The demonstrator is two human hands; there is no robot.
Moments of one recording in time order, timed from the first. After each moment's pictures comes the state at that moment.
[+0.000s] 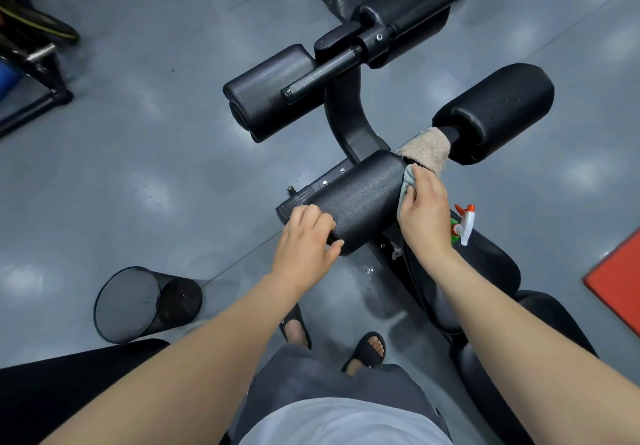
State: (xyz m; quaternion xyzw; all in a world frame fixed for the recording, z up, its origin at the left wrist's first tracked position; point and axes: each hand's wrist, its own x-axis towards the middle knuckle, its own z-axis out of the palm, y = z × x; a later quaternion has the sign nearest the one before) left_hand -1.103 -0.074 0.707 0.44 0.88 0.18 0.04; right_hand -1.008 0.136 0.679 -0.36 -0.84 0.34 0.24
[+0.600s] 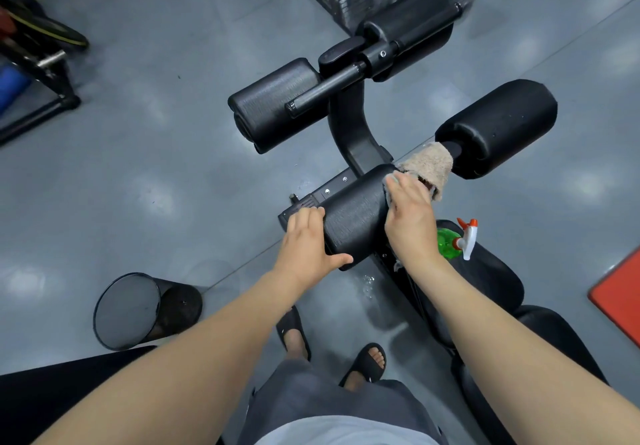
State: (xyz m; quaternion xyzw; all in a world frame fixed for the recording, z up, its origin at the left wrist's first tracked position) left_hand -1.121 -0.057 0.709 0.32 0.91 0.17 0.20; right_hand -1.031 0.130 0.683 -0.29 -0.90 0.26 0.20
